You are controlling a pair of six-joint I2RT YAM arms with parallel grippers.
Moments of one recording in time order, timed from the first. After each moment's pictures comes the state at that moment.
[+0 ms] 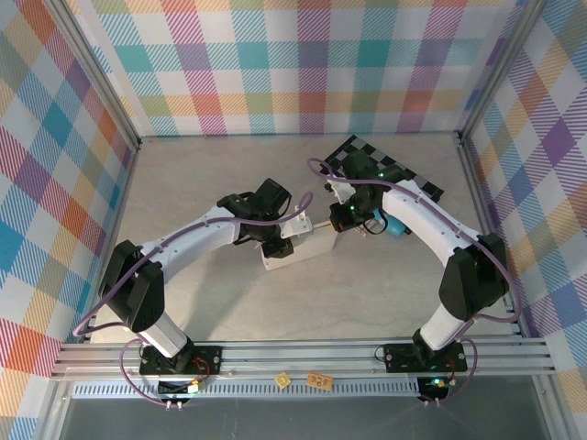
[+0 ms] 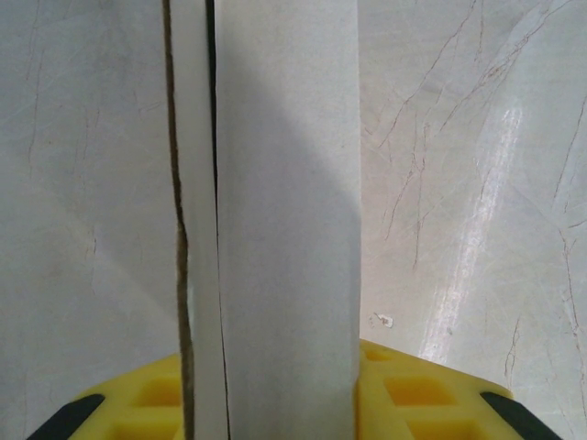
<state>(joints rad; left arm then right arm) -0.68 1.61 1.26 -0.79 0.20 0.56 0.52 1.64 1.43 -1.02 -0.25 0.05</state>
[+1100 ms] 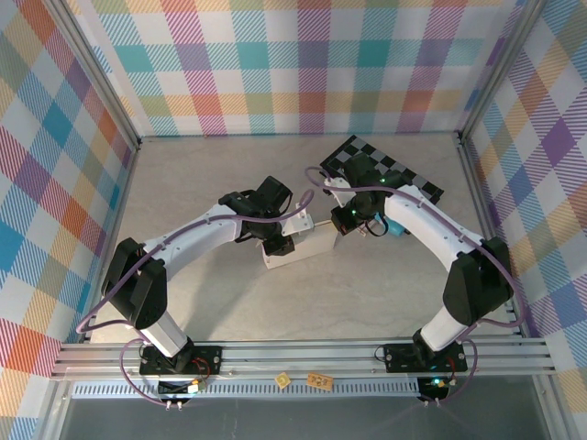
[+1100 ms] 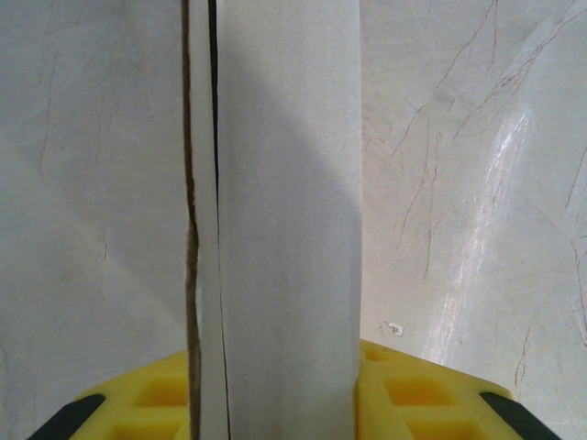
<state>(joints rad) -0.68 1.64 1.28 -0.79 0.19 0.56 0.52 1.61 1.37 -0.95 -0.19 -0.09</state>
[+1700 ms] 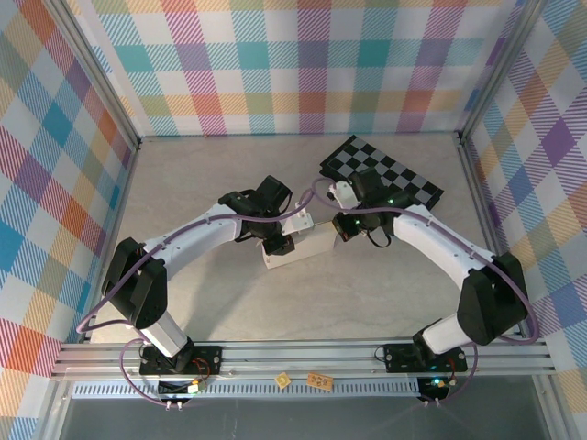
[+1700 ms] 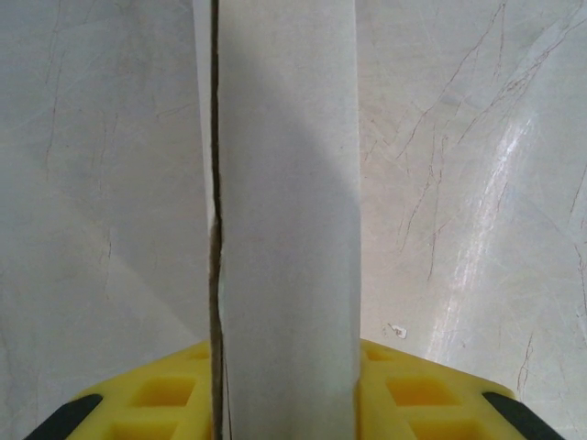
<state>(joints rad) -0.67 1.64 1.28 -0.78 0.19 0.55 0.52 1.47 1.12 -0.65 -0.18 -0.08</state>
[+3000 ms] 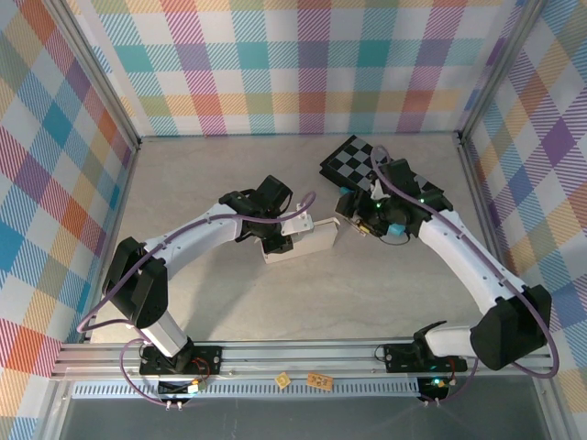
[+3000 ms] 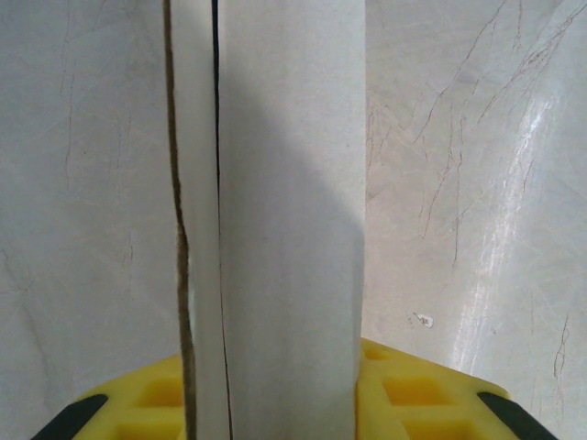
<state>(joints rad) -0.67 1.64 1.29 -0.79 0.16 0.63 0.42 1.33 1.19 -0.78 -0.36 0.89</state>
